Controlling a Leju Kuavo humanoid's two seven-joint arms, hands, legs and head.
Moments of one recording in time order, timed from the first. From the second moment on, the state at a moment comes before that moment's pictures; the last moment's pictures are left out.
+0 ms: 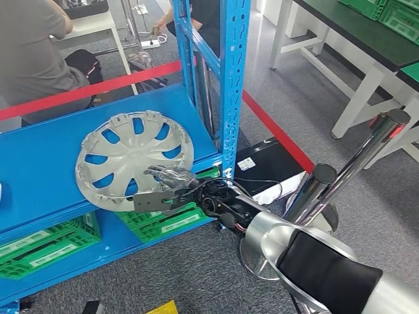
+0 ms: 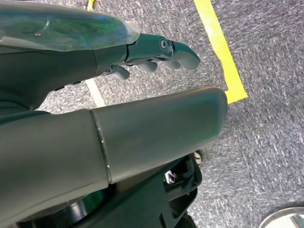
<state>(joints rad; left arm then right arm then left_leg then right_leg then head) -0.21 0.07 -0.87 -0.20 0.80 -0.01 -0.15 -0.76 0.22 0.83 -0.68 0.64 0.07 -0.15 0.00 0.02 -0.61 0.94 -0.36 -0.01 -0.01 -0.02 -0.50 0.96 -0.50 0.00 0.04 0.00</state>
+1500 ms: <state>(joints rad) -0.20 0.07 -0.87 -0.20 0.80 -0.01 -0.15 -0.82 0.24 0.89 -0.44 0.77 0.00 -0.12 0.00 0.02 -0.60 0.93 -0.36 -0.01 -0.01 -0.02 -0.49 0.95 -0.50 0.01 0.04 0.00</state>
